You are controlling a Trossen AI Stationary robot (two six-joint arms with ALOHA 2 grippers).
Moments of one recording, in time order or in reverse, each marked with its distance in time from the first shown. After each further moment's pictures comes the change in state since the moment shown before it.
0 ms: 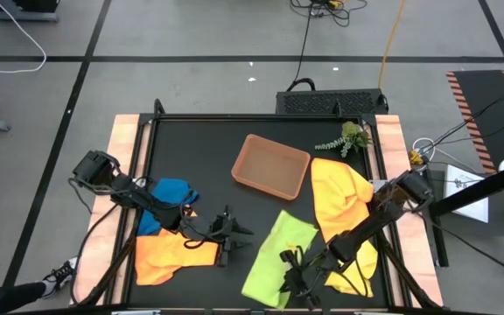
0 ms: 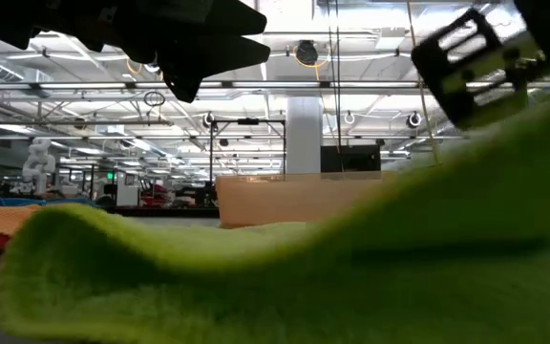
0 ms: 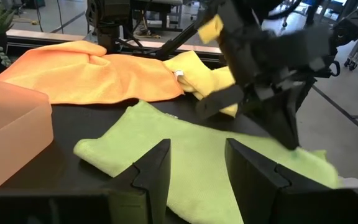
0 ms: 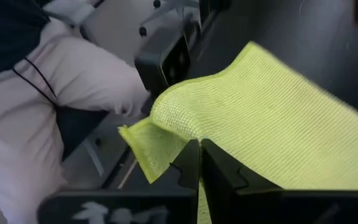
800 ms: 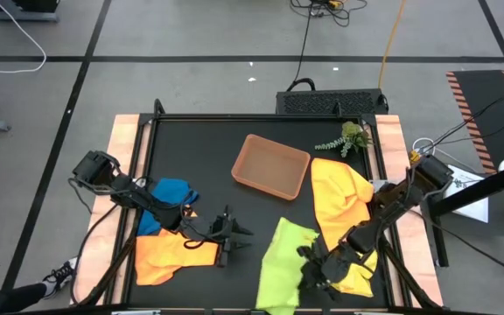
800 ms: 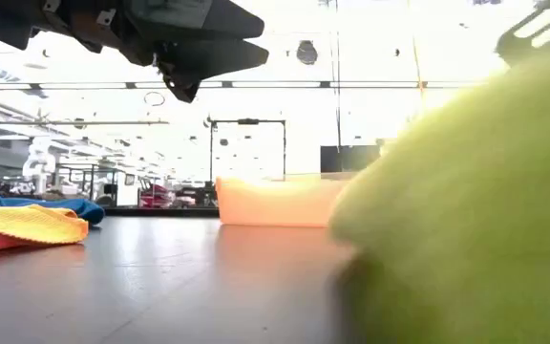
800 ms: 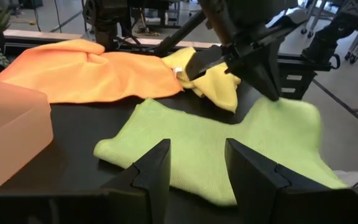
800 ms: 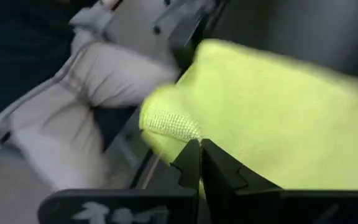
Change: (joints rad) left arm -0.001 0.000 0.000 -0.016 0.006 0.018; right arm 0.065 -0.214 -0.145 -0.081 -0.029 0.189
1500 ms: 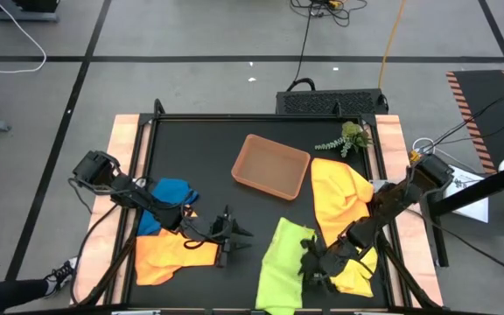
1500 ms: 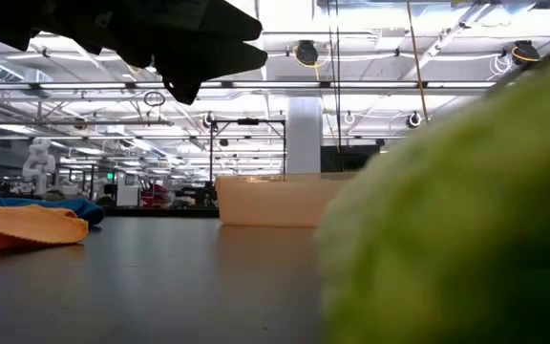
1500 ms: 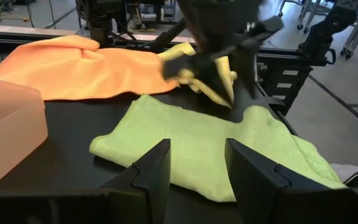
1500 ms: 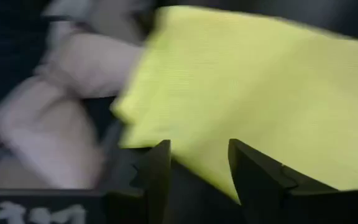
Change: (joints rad) left arm 0.002 0.000 0.000 -0.013 0.021 0.000; right arm -0.053 -0.043 -0.061 -0.094 0.030 0.089
